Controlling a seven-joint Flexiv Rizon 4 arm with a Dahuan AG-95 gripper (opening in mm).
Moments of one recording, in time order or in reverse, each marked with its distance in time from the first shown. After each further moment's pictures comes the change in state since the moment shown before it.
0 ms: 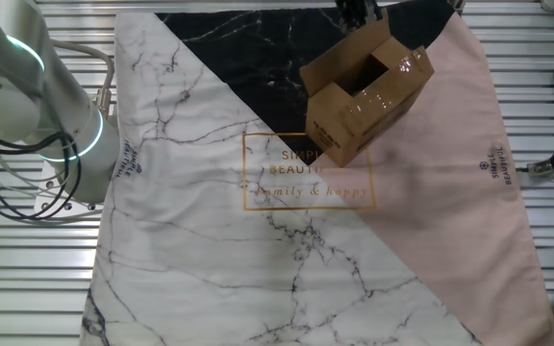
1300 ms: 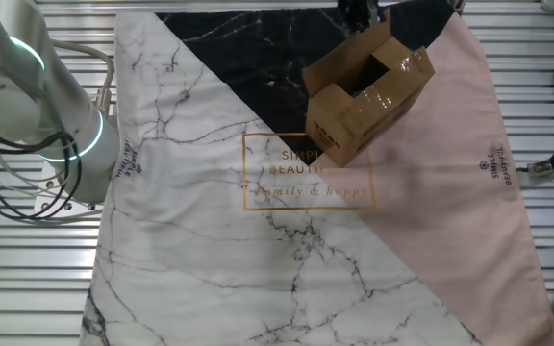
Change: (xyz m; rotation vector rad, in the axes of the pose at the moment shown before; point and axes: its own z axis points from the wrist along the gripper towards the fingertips) arm -0.007 -0.011 0.004 0.037 0.004 -0.046
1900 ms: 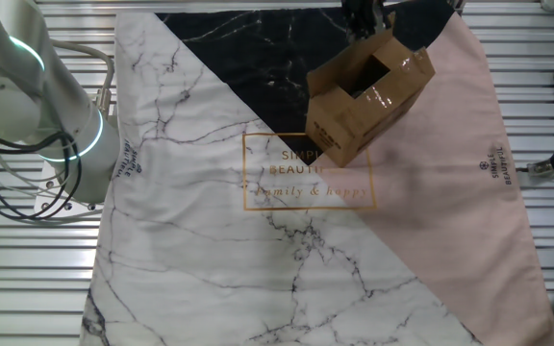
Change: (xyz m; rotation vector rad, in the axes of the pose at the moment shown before) arm 0.005 -0.018 0.001 -0.007 -0.007 -0.017
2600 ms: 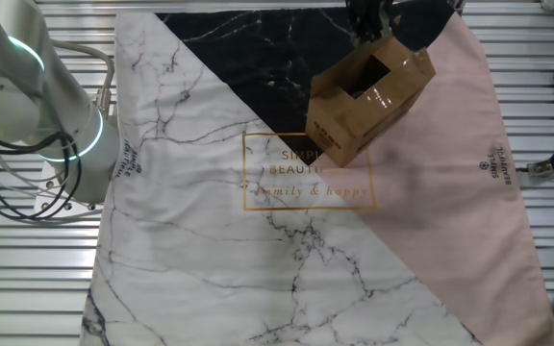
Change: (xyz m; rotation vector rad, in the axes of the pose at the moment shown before) arm -0.003 -0.012 -0.013 -0.010 0.015 -0.010
